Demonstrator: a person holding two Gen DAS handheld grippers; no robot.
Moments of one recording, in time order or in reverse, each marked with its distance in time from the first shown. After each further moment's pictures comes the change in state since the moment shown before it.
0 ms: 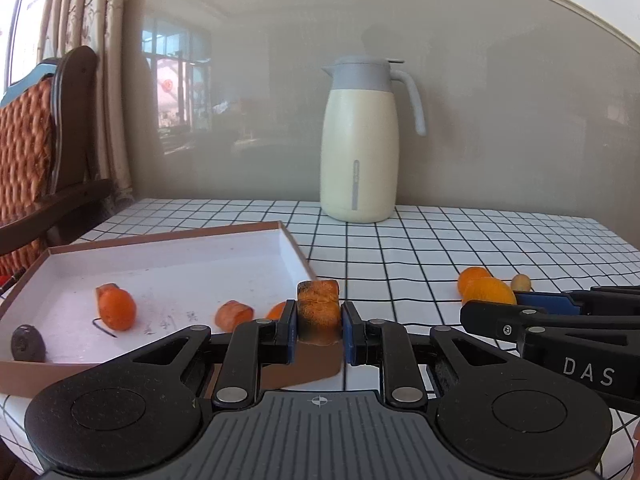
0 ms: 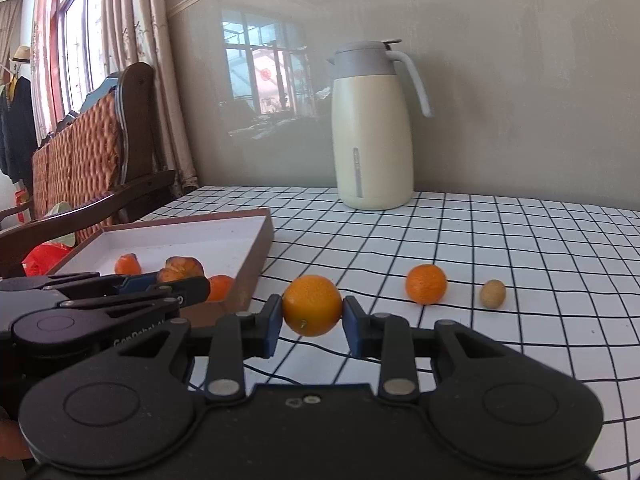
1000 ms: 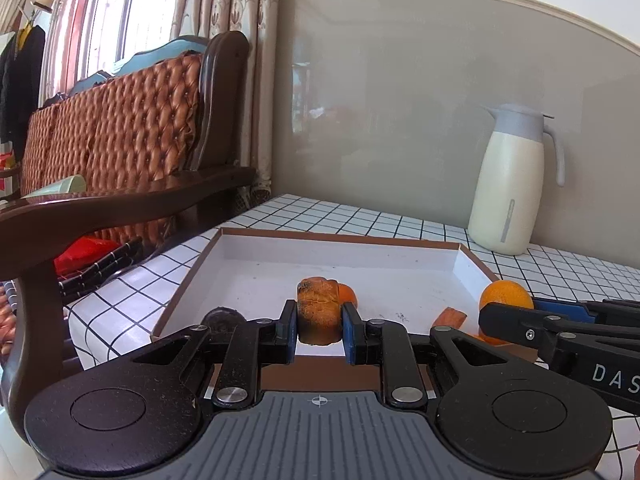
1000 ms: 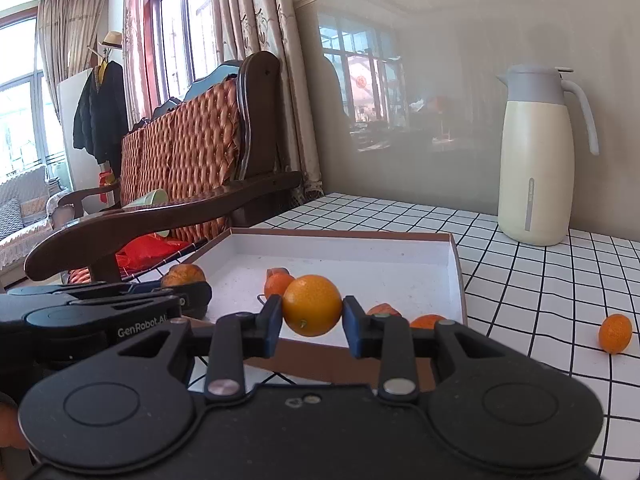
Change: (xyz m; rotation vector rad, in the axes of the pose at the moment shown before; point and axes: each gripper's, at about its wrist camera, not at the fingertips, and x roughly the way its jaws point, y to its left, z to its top) left arm -0.039 0.144 -0.014 -0.164 -0.035 0.236; right arm 0.035 0.122 0.016 -0.110 -0.028 0.248
